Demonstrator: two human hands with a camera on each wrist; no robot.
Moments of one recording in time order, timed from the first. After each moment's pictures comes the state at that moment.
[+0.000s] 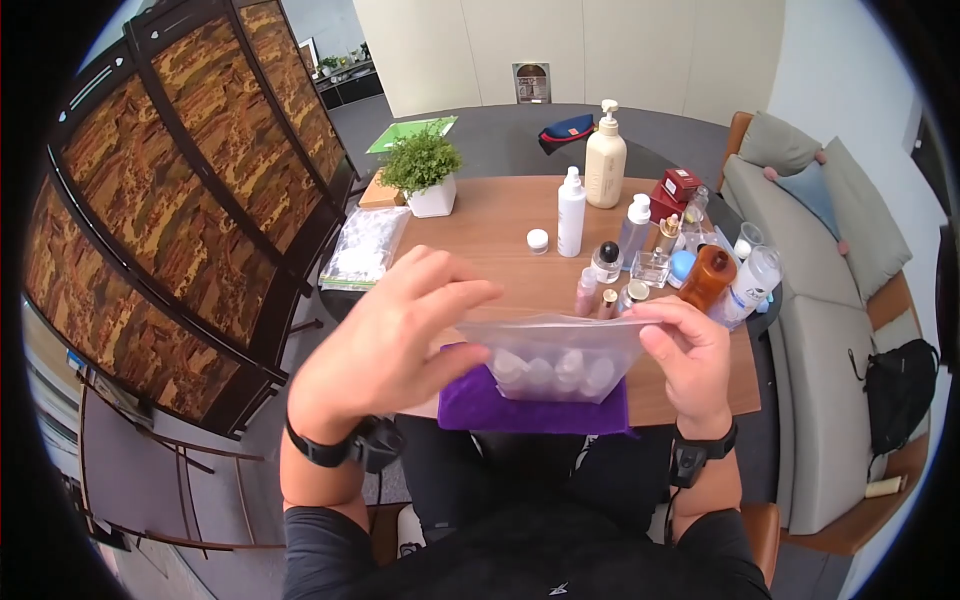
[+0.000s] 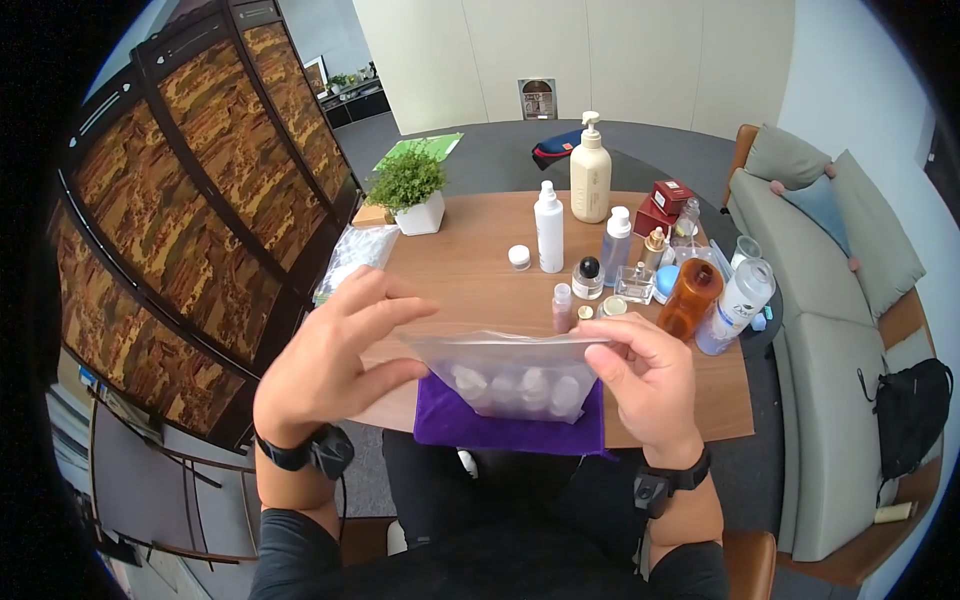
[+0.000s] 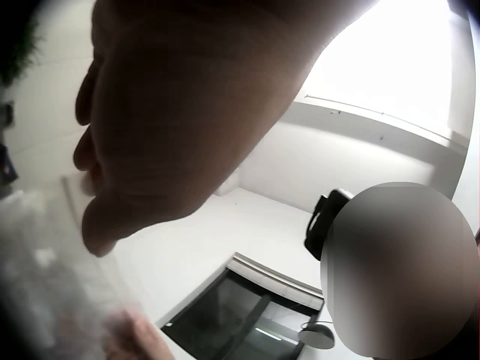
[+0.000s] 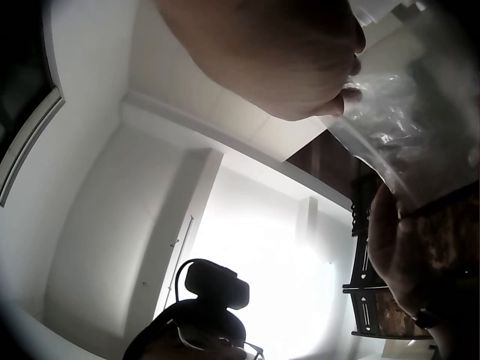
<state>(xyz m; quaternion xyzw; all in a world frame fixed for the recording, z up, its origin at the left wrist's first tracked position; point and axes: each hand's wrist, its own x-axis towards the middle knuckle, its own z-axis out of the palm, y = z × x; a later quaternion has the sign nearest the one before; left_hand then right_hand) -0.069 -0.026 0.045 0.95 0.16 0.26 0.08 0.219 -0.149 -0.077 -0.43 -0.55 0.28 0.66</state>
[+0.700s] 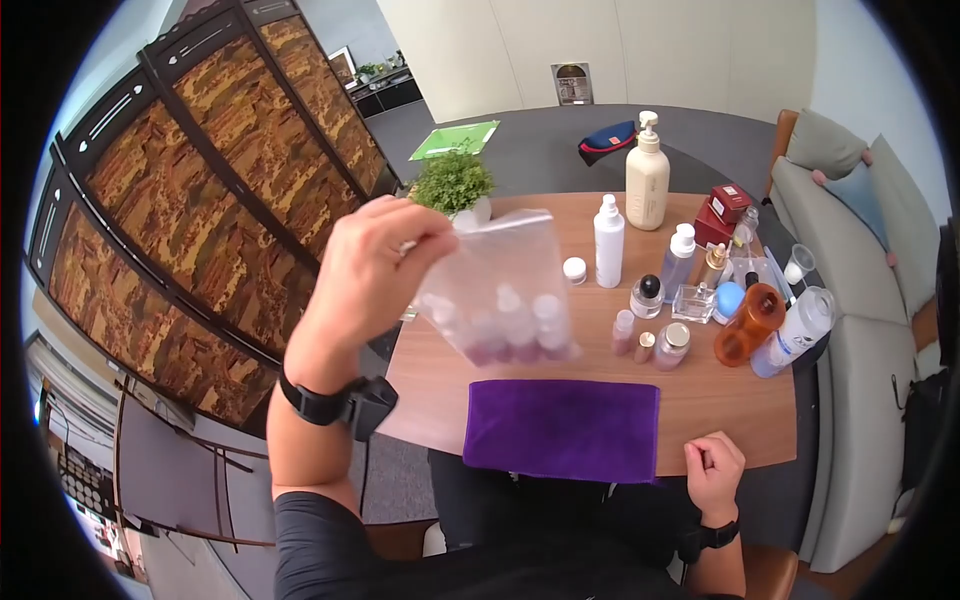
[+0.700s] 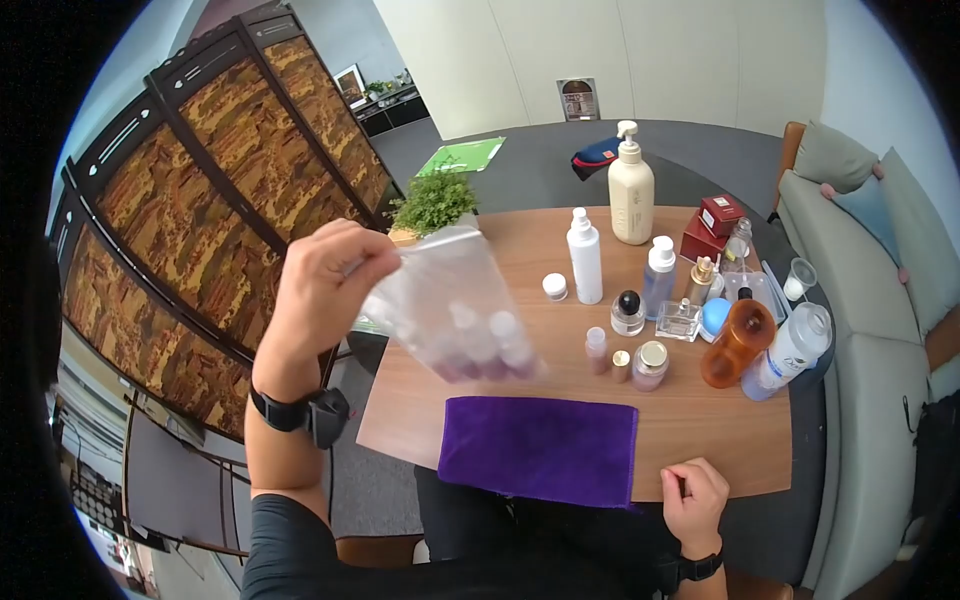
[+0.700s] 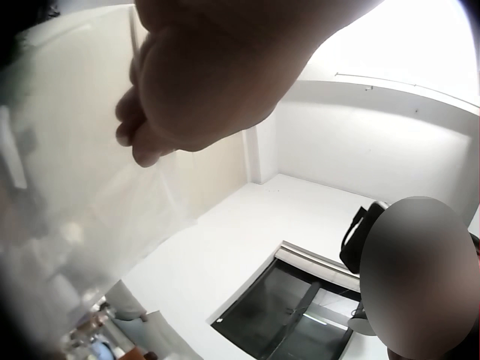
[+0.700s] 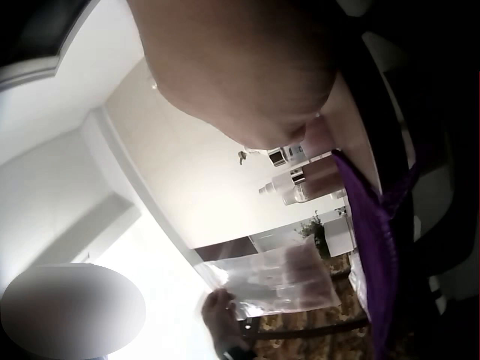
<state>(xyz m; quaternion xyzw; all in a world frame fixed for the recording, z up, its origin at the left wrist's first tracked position) -0.049 0.073 0.069 0.91 0.27 0.33 -0.02 0.253 -0.219 -0.215 -0.67 -0.53 0.05 0.52</state>
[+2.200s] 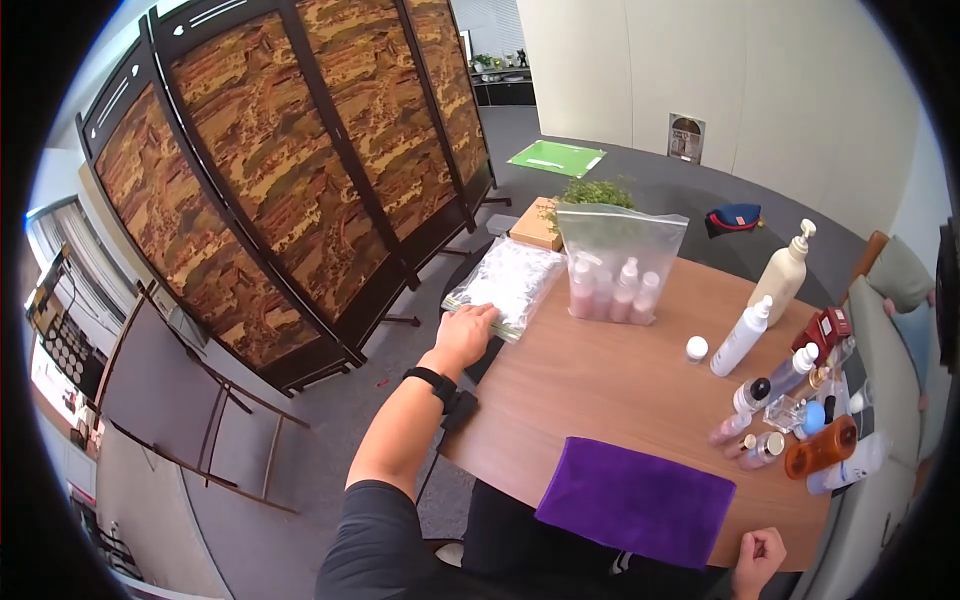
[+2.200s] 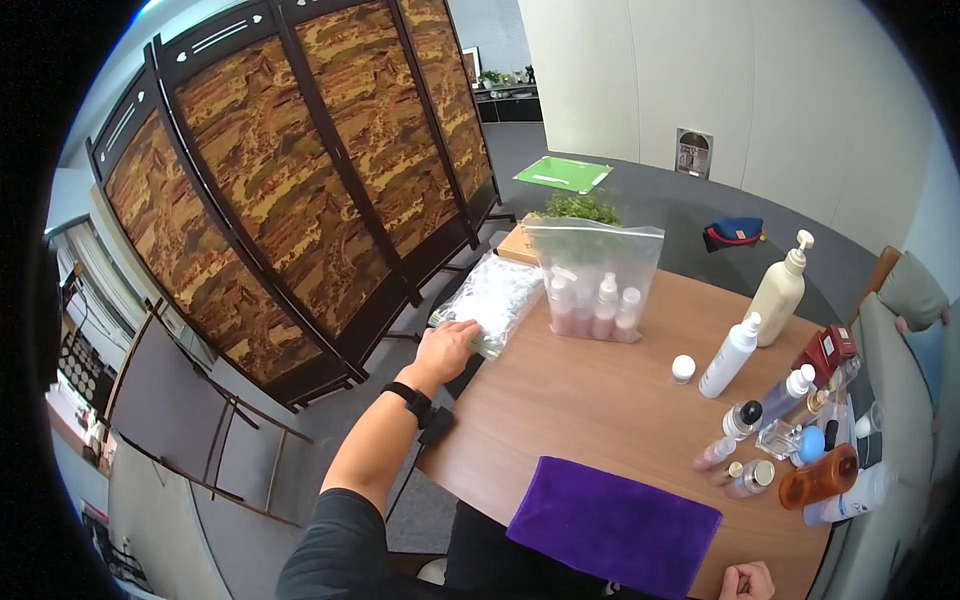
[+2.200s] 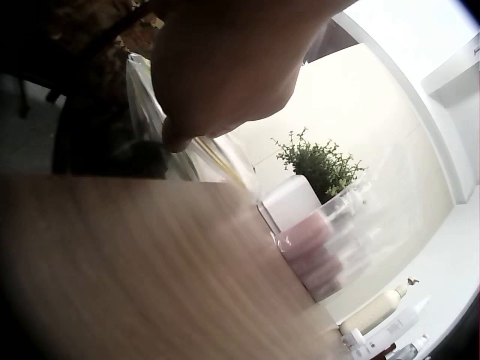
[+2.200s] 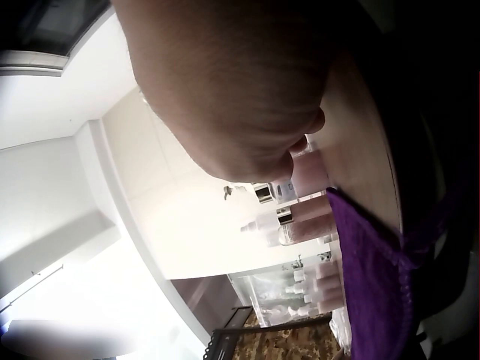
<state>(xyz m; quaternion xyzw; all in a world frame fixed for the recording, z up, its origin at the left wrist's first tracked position) -0.230 0.223 -0.195 0.82 0.57 0.06 -0.07 0.260 -0.213 -0.193 -0.71 -0.55 0.04 0.43</state>
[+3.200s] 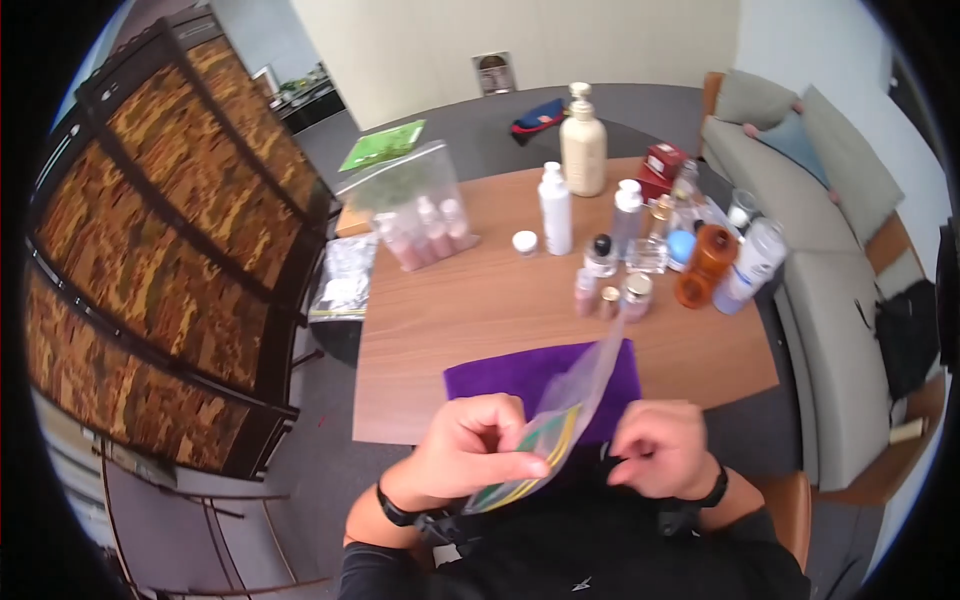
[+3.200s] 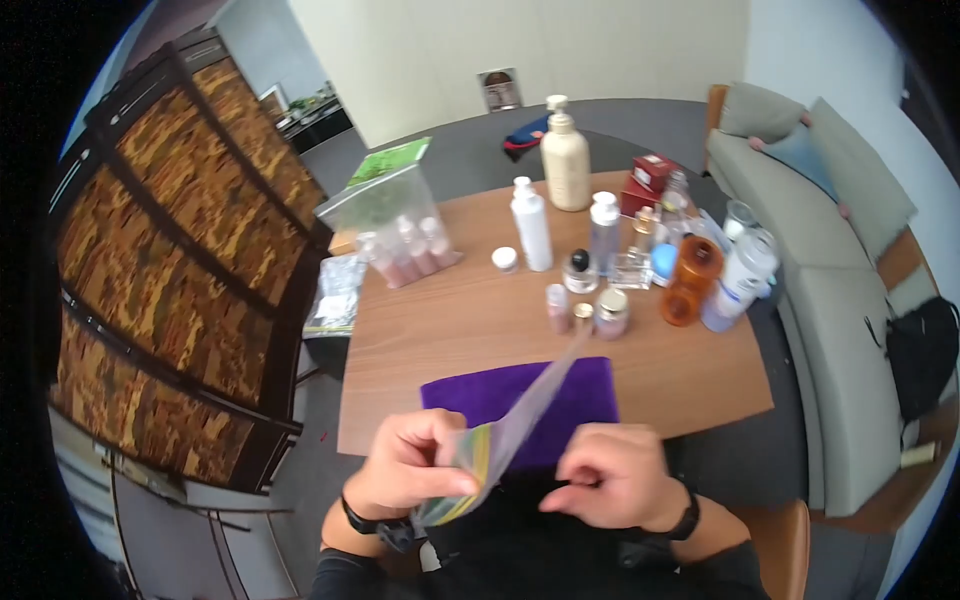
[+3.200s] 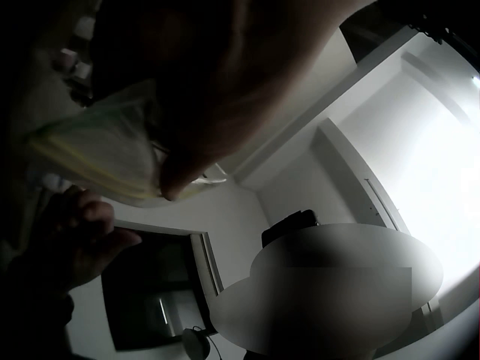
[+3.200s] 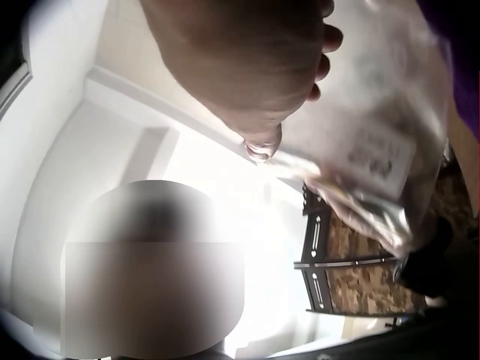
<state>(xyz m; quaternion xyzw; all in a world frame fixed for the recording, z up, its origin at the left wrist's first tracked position) -0.071 -0.054 -0.062 0.59 0.15 0.23 0.76 0.178 -0.192 -0.104 -0.46 -0.67 0.20 0.55</state>
